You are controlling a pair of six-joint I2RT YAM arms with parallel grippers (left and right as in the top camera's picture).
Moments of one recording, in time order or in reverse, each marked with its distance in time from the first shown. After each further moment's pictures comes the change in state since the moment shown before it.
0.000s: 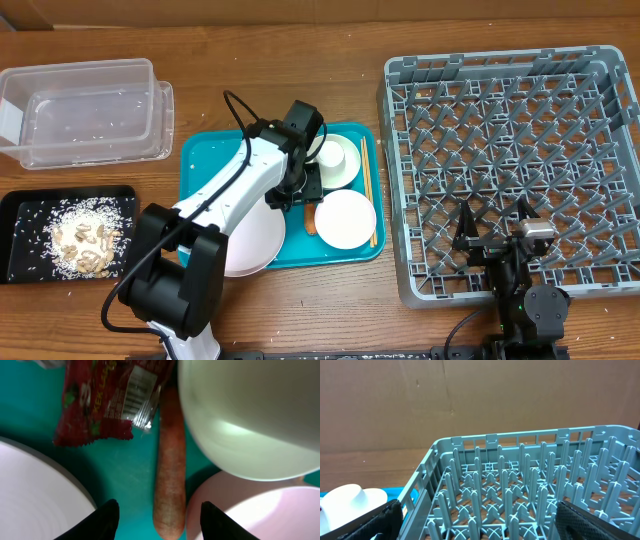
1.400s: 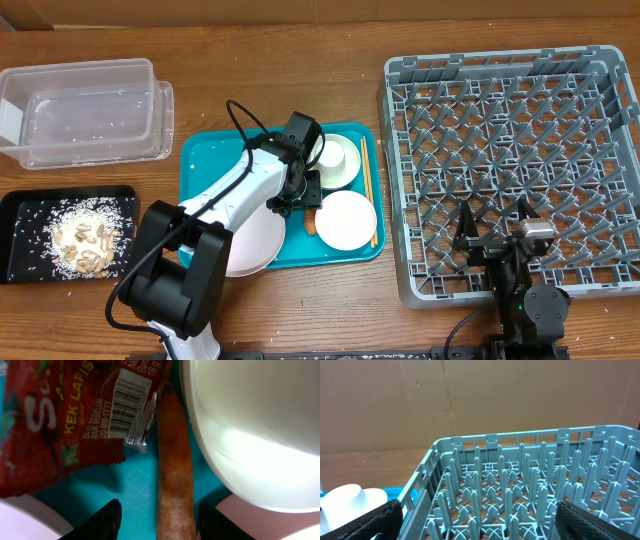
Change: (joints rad) left arm 0.000 0.002 -0.114 0.167 0.005 0.051; right arm 0.000 0.000 0.000 0.000 0.000 0.000
